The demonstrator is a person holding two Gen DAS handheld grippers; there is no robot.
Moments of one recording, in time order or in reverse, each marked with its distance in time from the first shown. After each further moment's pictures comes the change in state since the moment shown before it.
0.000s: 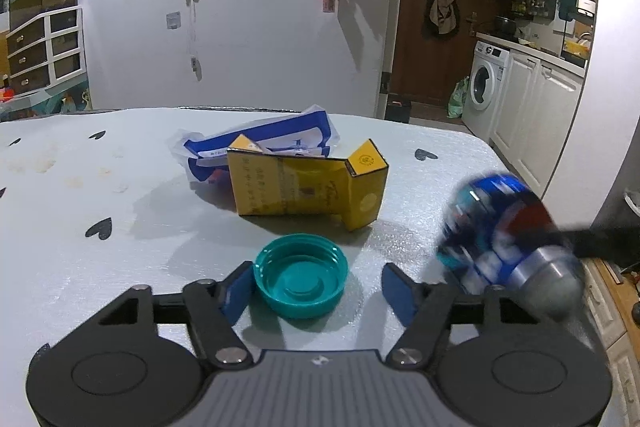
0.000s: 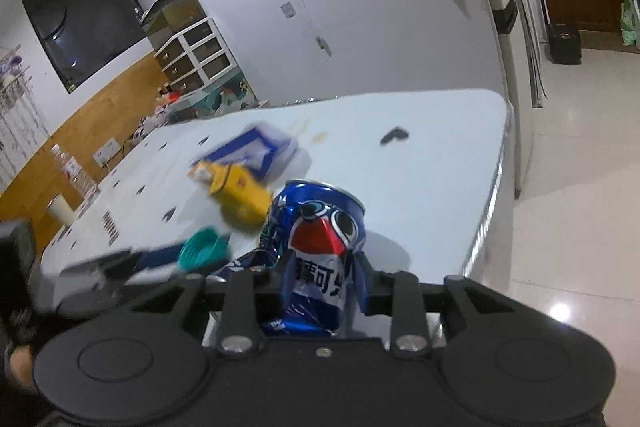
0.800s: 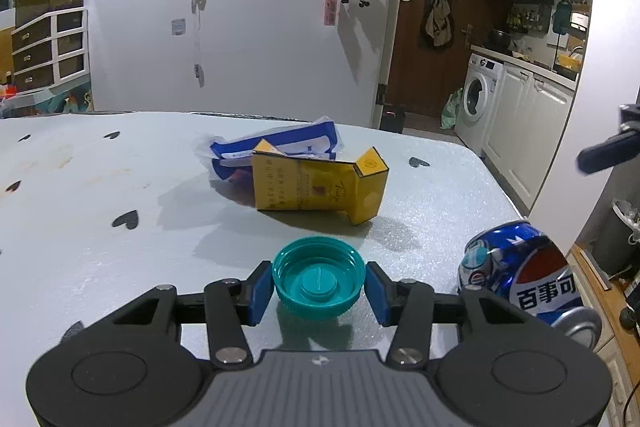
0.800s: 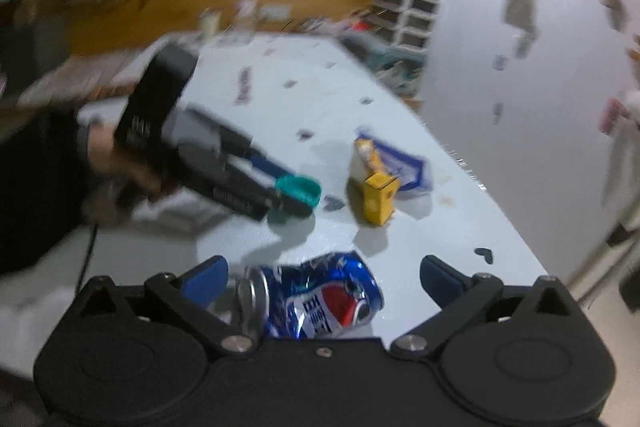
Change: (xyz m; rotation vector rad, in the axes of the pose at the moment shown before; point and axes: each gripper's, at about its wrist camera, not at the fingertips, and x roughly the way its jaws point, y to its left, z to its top) left arm -0.034 0.015 -0.009 -0.022 -0.029 -0.026; right arm -0.063 0.071 0.021 -0.890 0.131 0.208
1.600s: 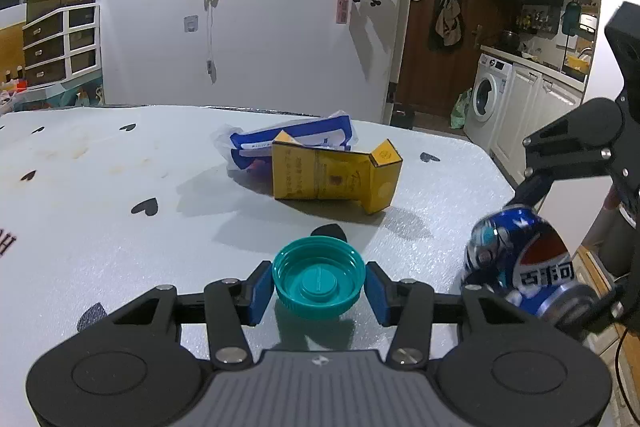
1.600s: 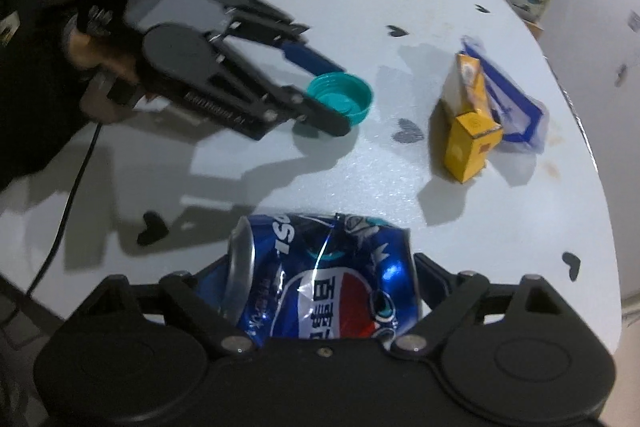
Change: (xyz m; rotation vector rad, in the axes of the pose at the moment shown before) left arm -0.008 0.007 -0.007 -0.011 0.011 0.023; right arm 0.091 -0.023 0.019 -0.165 0.343 0.272
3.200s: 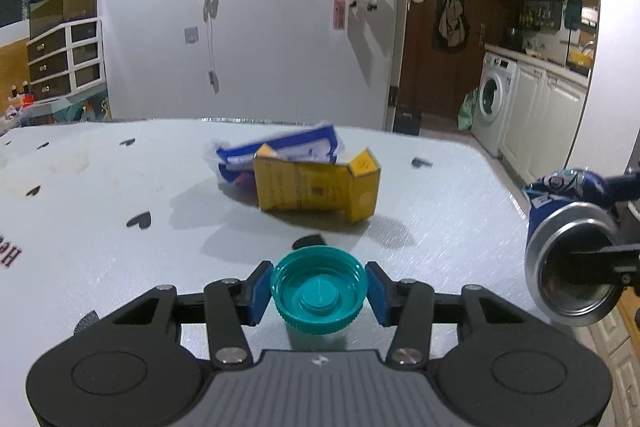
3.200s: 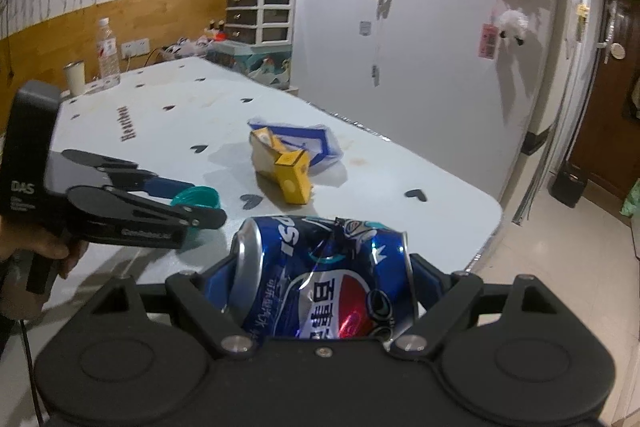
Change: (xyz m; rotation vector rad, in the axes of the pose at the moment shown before) left arm -0.007 -0.026 0.004 0.024 -0.028 0.040; right arm -0.048 0.064 -0.059 0.604 -0.407 -0.554
